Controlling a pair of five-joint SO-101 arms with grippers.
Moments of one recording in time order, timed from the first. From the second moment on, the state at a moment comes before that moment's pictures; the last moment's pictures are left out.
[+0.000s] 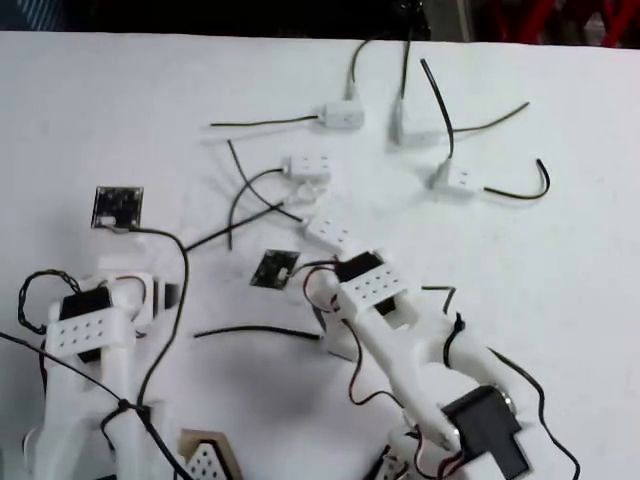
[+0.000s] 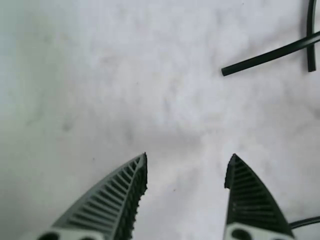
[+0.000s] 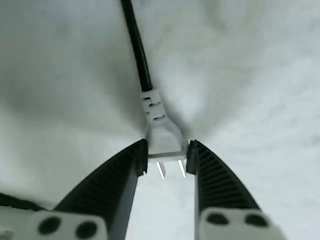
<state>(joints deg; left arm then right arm) -22.2 -39.0 68.3 46.6 -15.2 -32.5 -10.0 47.1 65.4 41.2</state>
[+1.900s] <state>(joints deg) -21.8 -39.0 68.3 46.6 -15.2 -41.8 -12.8 46.0 72.6 40.8</state>
